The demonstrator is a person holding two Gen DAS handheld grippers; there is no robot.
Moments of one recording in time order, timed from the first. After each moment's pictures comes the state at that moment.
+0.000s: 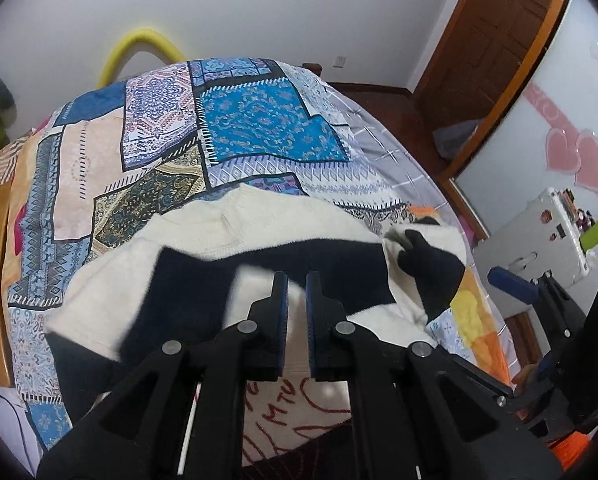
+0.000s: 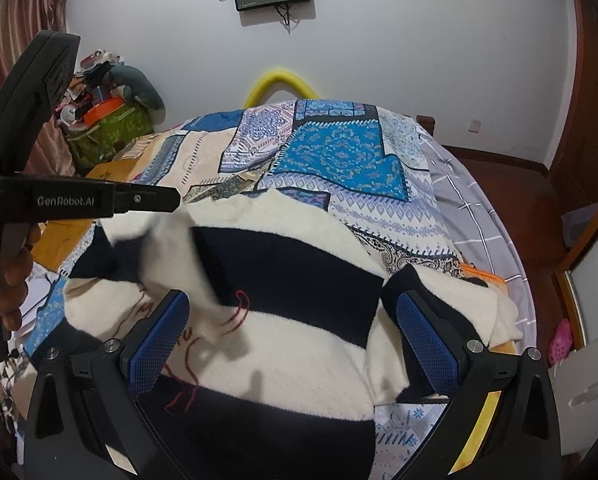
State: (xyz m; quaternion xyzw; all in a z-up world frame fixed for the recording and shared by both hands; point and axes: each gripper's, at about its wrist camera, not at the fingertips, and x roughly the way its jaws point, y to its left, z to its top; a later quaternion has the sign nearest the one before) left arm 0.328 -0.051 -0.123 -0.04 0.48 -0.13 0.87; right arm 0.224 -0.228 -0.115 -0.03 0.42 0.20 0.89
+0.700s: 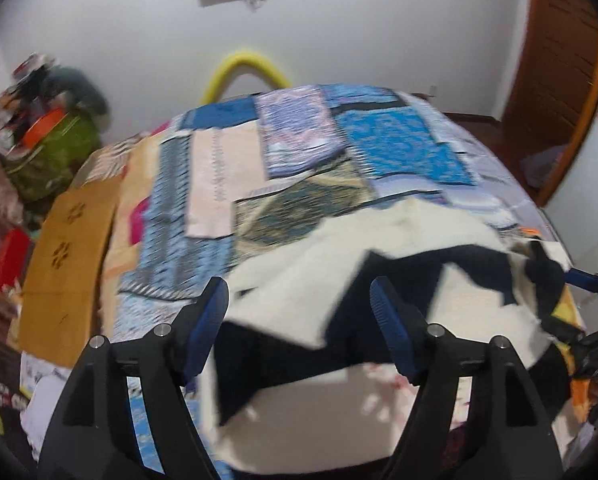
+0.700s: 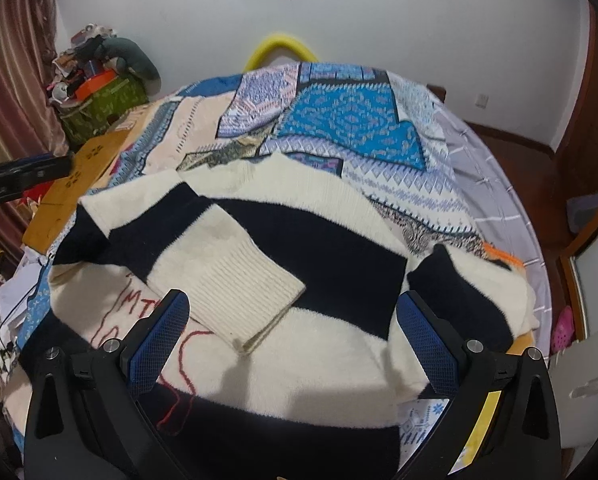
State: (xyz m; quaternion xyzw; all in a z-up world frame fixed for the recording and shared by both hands) left arm 0.296 0.082 -0.127 0.00 0.44 0.05 0.90; right arm 0.245 -0.207 -0.145 -0.04 0.47 0.19 0.86
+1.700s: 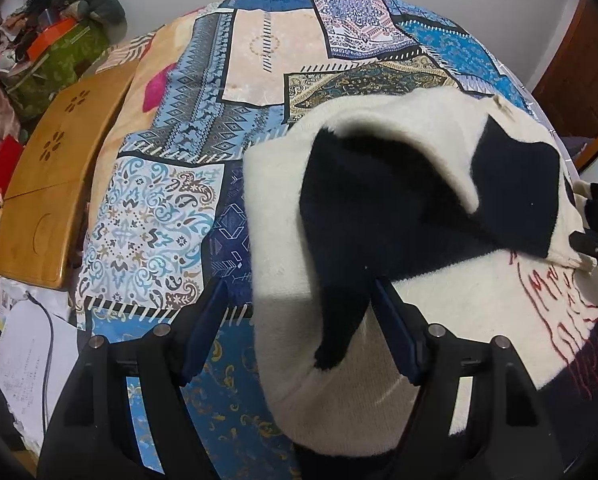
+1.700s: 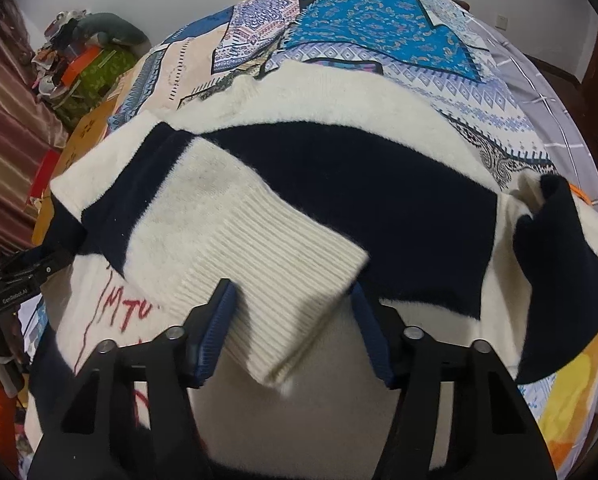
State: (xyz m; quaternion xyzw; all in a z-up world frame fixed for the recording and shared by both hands) left arm 0.259 0.156 -0.247 -0.06 0.54 0.06 0.84; right arm 0.269 -0.174 -0.211 0.01 0.58 0.21 0.79
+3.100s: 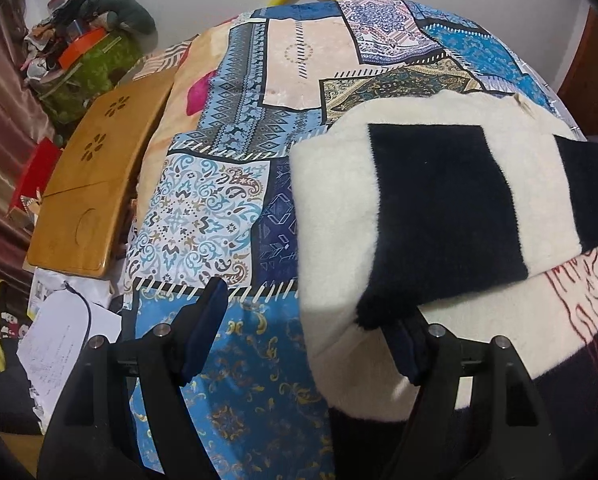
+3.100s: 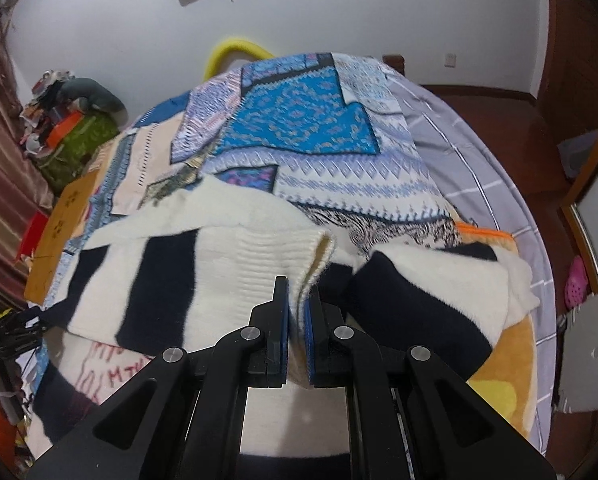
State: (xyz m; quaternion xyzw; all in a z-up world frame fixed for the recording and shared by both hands) left arm 0.236 0.158 -0.236 -0.02 0.53 0.13 0.84; right arm 0.289 -0.266 -0.154 0.05 0.50 0.15 0.85
